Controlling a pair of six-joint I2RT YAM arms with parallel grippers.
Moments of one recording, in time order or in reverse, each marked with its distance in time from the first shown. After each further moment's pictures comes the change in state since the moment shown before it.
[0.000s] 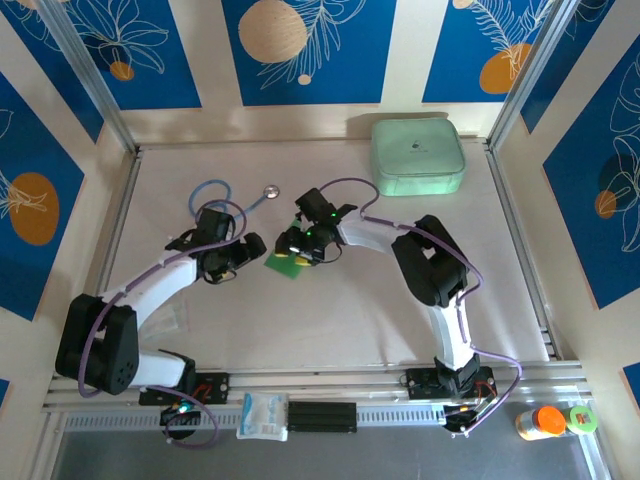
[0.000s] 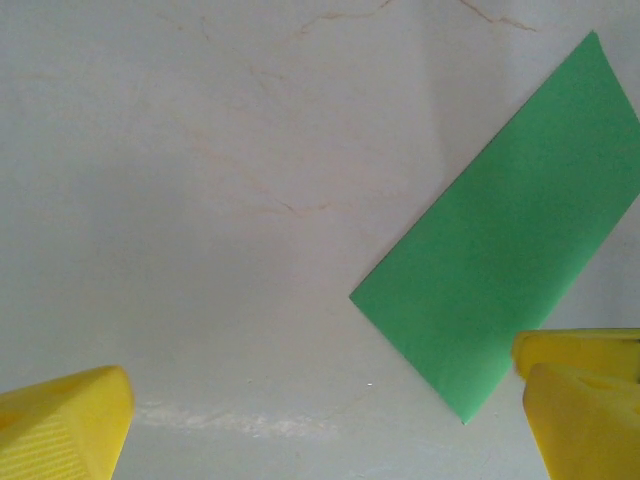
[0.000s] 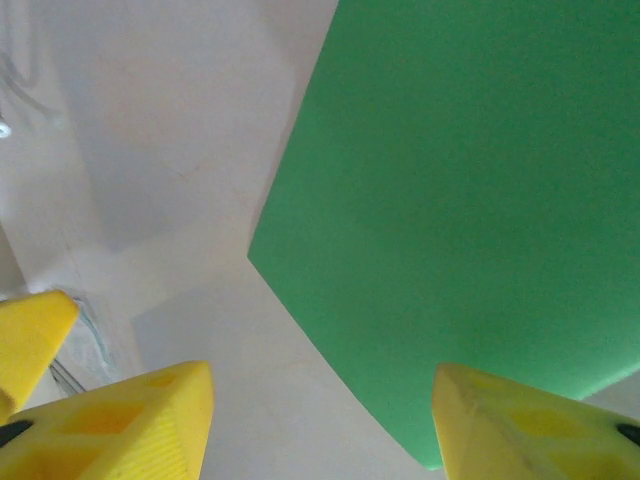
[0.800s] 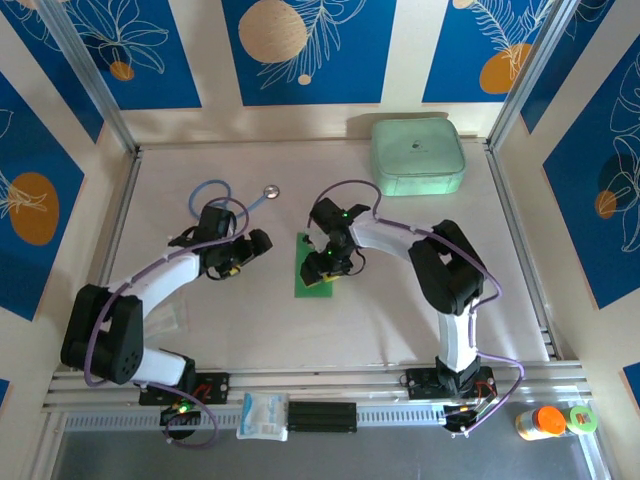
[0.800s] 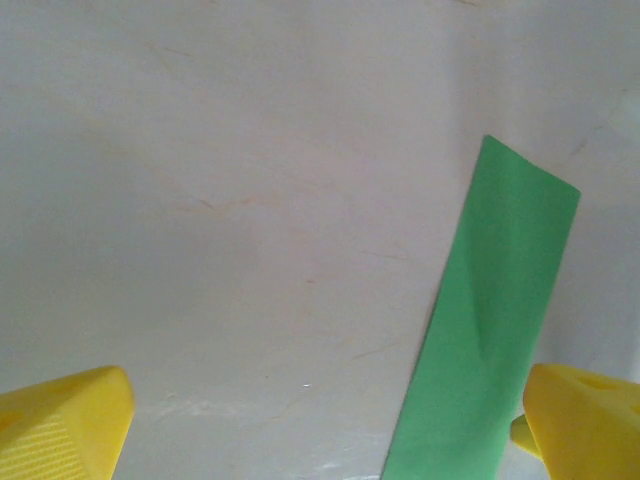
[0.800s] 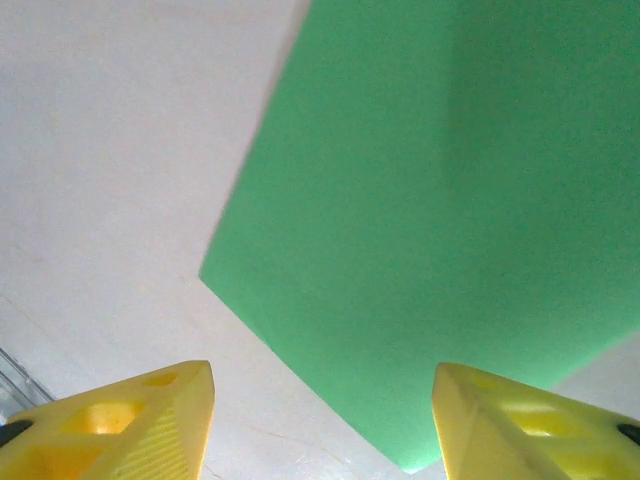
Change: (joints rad) left arm 0.009 0.061 0.018 0.071 0.139 -0.005; right arm -0.025 -0.159 -0.111 -0.339 0.049 -0.599
